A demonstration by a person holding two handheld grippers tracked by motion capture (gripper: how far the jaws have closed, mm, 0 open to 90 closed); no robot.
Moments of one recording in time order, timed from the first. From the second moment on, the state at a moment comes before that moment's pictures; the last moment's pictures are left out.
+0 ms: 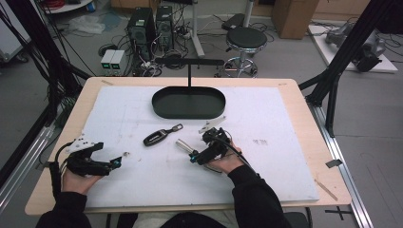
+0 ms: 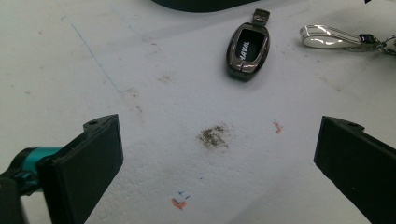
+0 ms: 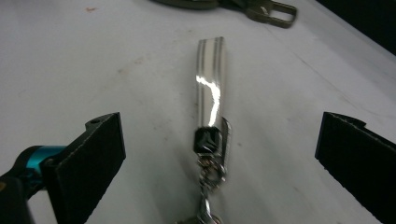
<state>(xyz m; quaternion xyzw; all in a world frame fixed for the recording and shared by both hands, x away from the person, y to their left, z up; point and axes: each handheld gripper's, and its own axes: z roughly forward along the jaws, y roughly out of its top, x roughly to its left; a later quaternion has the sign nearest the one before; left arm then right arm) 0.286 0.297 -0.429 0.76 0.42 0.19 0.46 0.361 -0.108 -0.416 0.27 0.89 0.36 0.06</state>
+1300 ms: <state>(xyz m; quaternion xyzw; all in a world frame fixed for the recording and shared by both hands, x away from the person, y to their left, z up) 0.285 0.298 -0.429 0.76 0.42 0.19 0.46 0.368 -0.073 -0.425 0.24 0.92 0.28 0.08</state>
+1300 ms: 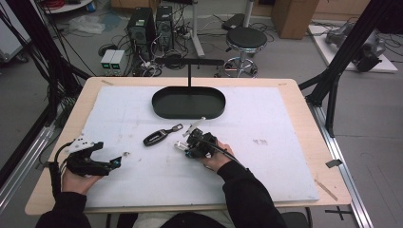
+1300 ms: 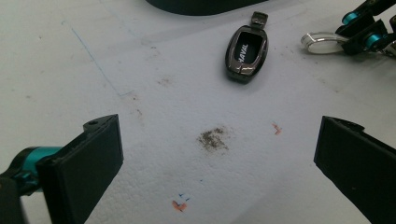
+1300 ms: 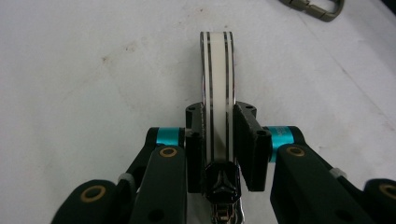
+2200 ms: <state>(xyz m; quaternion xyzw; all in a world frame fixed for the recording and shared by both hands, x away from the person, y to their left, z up) 0.285 0.298 -0.429 0.76 0.41 0.19 0.46 0.394 -0.136 -0.324 0.28 0.83 0.48 0.07</state>
